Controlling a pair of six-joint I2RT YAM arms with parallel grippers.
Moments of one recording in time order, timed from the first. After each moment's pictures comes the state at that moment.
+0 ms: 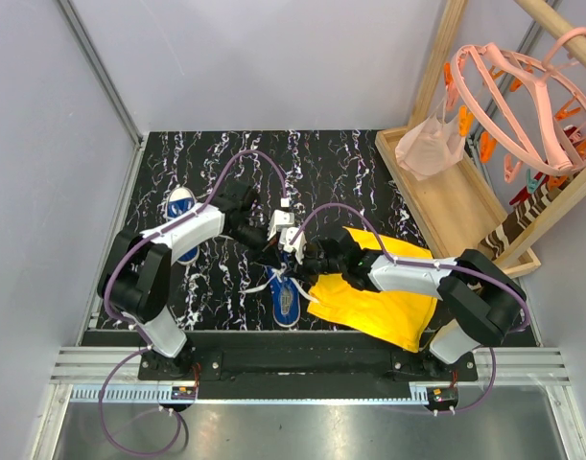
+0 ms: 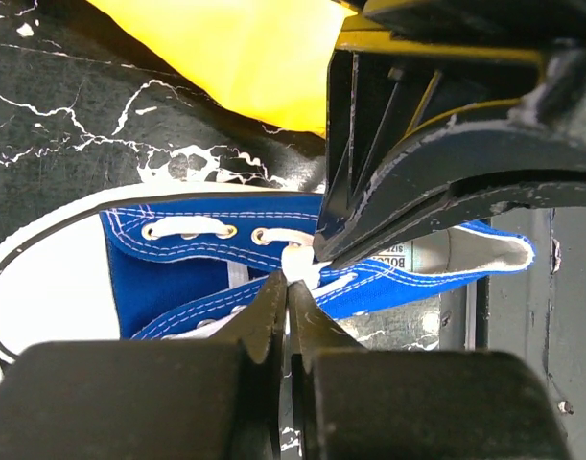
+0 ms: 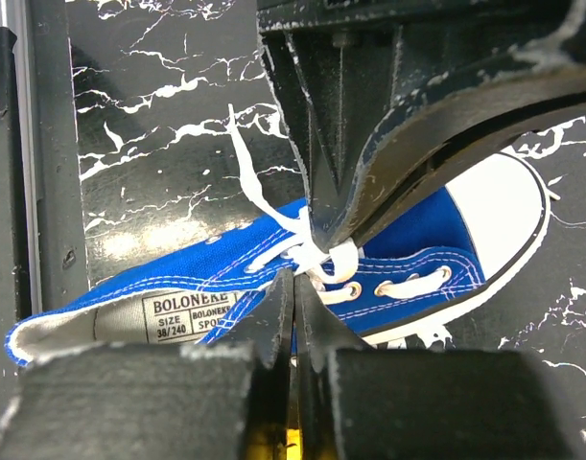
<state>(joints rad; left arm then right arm) -0.45 1.67 1.10 -0.74 0.91 0.81 0.86 1.57 0.75 0.30 -0.45 -0.24</state>
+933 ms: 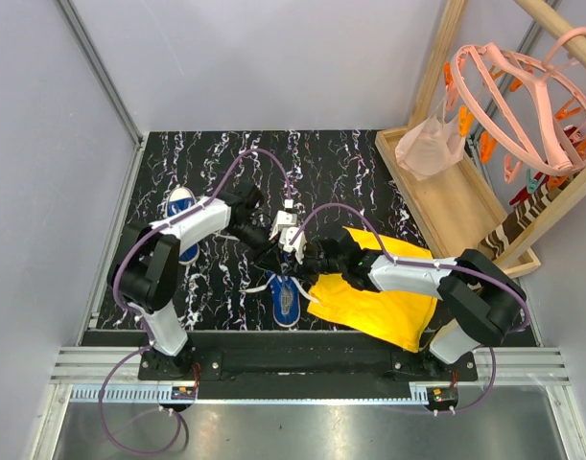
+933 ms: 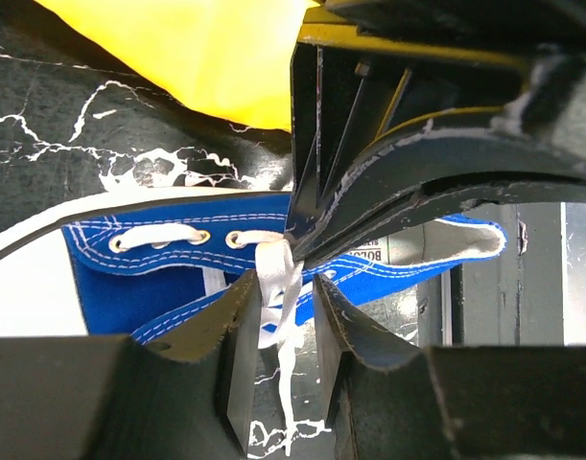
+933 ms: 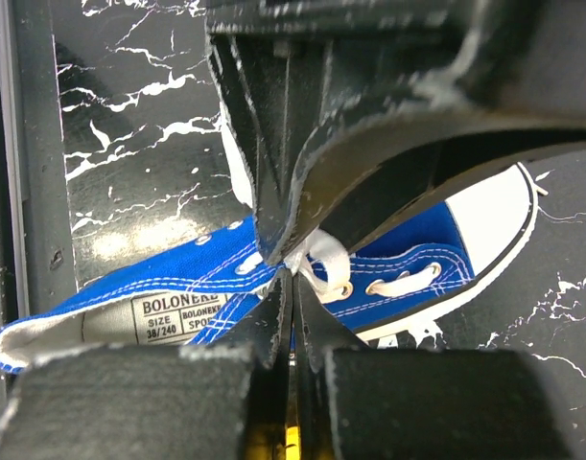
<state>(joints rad) -0.45 1.75 1.18 -0.87 0.96 0.90 0.86 1.57 0.75 0.29 -0.43 -0.25</state>
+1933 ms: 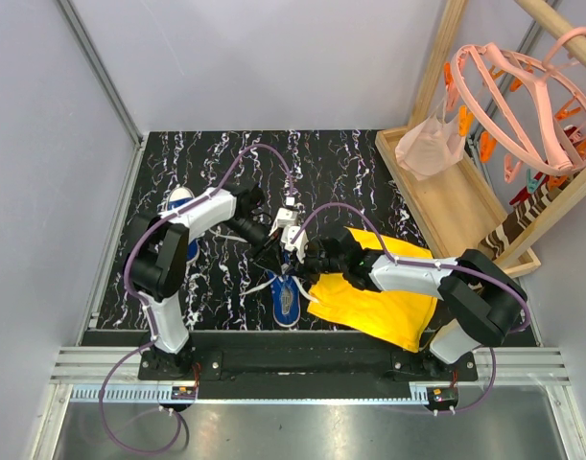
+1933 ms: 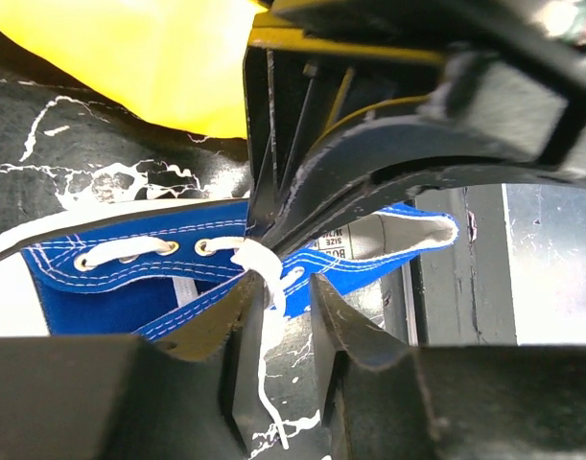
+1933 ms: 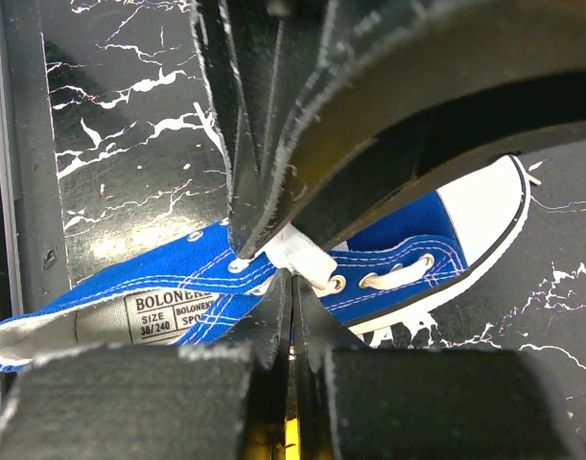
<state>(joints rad) -0.43 1.85 1.30 -1.08 1.04 1.03 0.85 1.56 0.74 0.29 -0.43 -0.24</state>
